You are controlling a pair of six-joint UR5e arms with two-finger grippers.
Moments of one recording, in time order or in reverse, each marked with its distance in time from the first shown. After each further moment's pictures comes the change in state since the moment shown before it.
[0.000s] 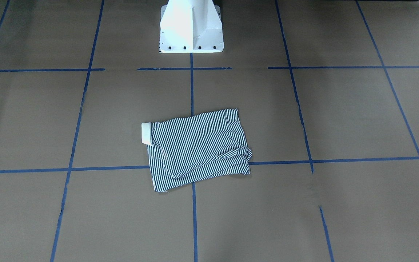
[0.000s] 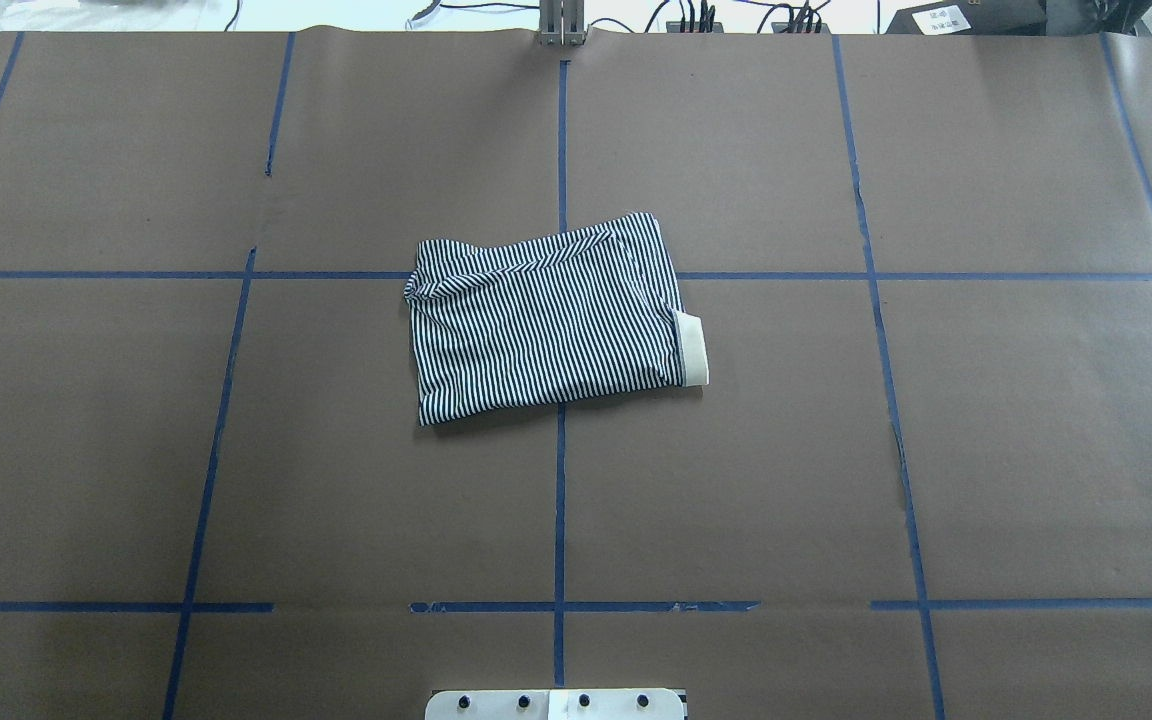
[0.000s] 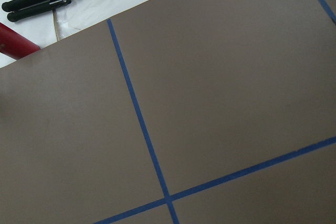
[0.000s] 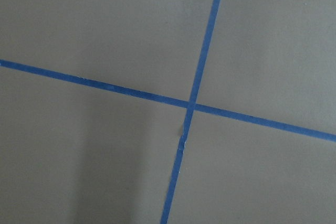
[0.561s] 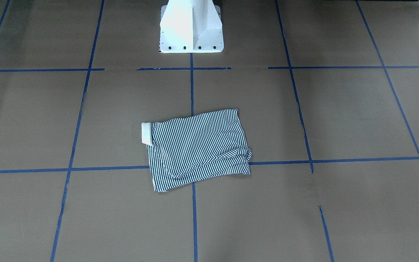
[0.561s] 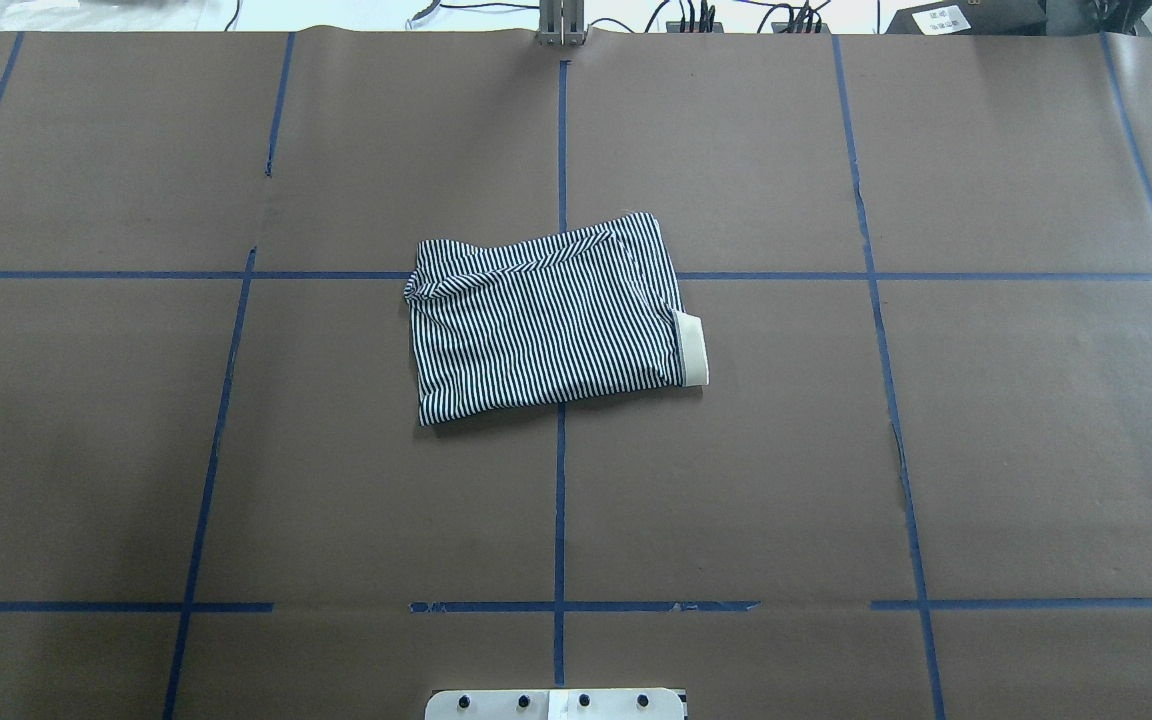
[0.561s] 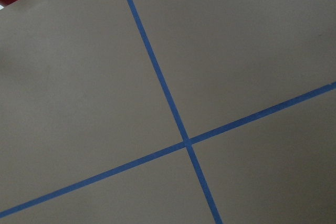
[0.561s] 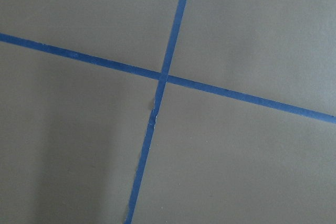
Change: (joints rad) left arm 0.002 0.034 0.087 0.027 0.007 0.015; right arm -0.026 -0.029 0.010 0.016 -0.086 -0.006
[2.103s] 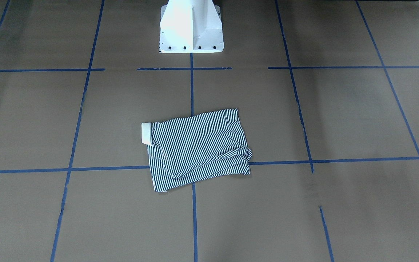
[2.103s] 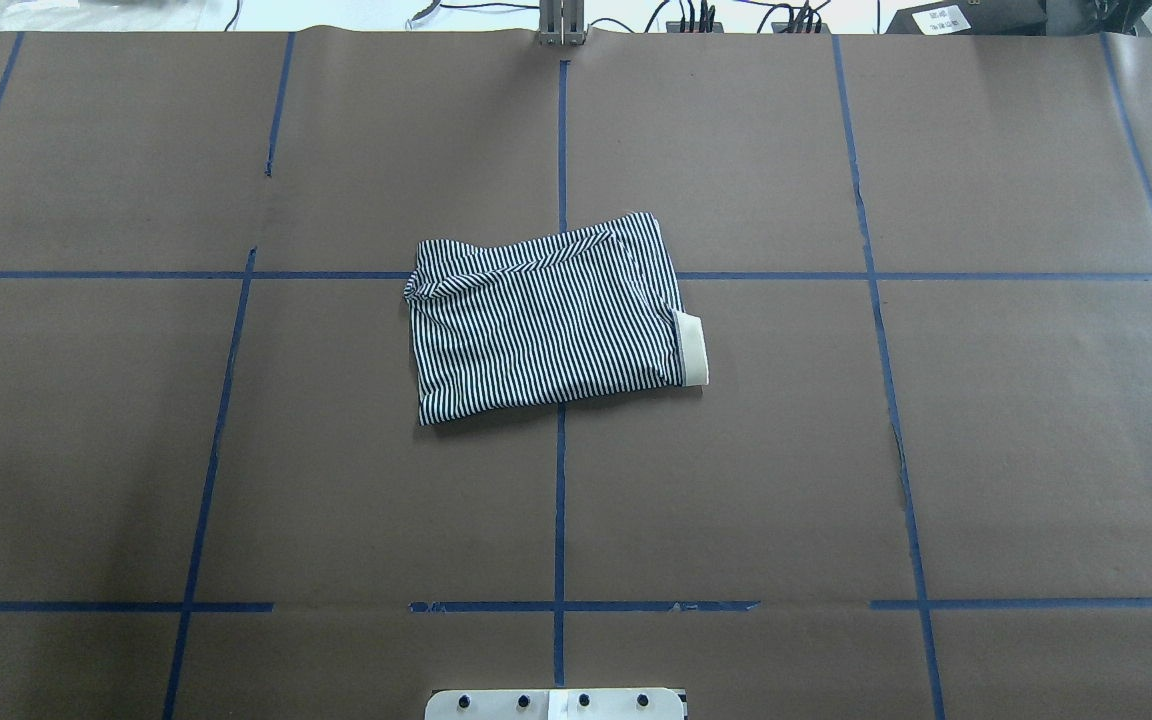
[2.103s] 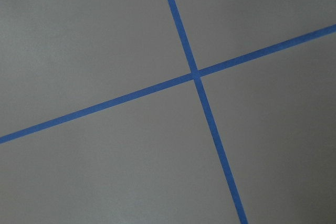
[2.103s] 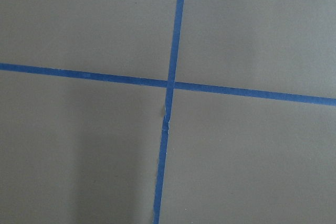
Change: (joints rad) left arm -0.011 0.019 0.025 0.112 -0.028 0.095; right arm 0.045 -0.013 0.007 0.005 0.088 0.104
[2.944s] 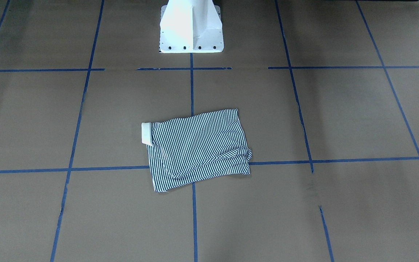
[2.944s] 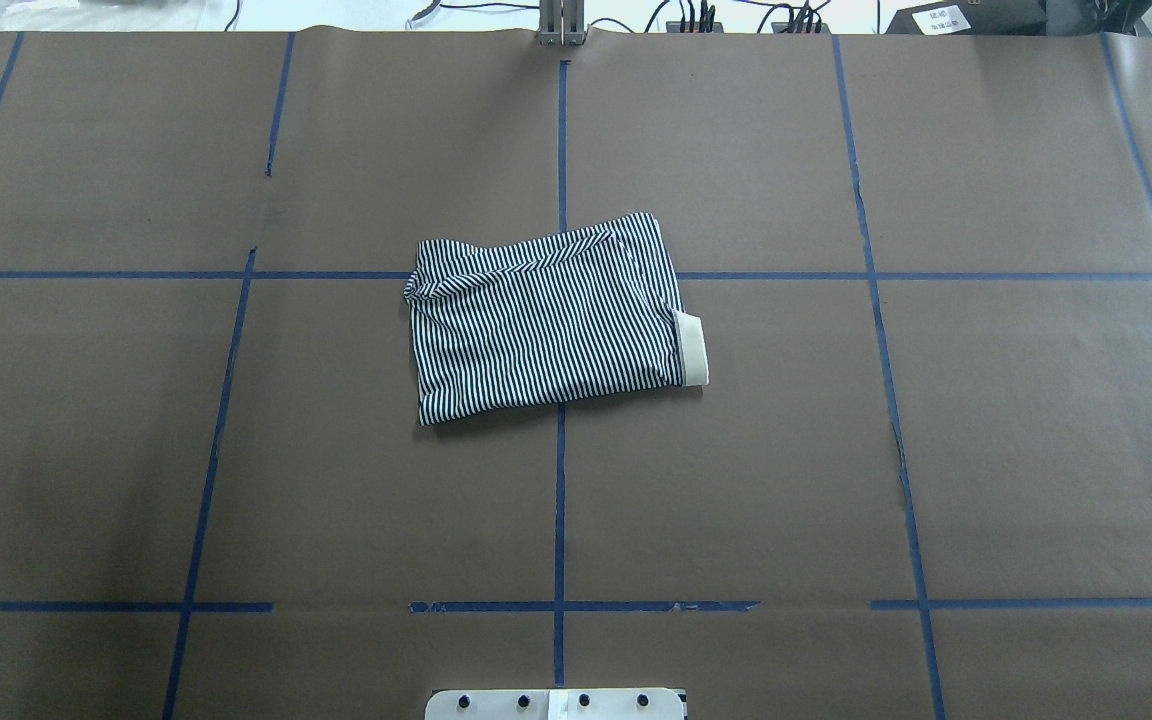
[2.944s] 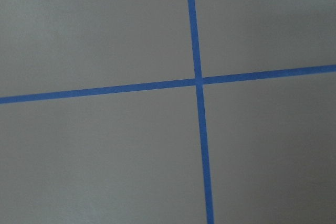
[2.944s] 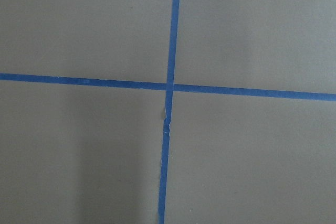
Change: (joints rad) left arm 0.001 -0.003 0.001 -0.004 -0.066 -0.273; right arm -0.001 0.001 0.003 0.002 0.001 0.049
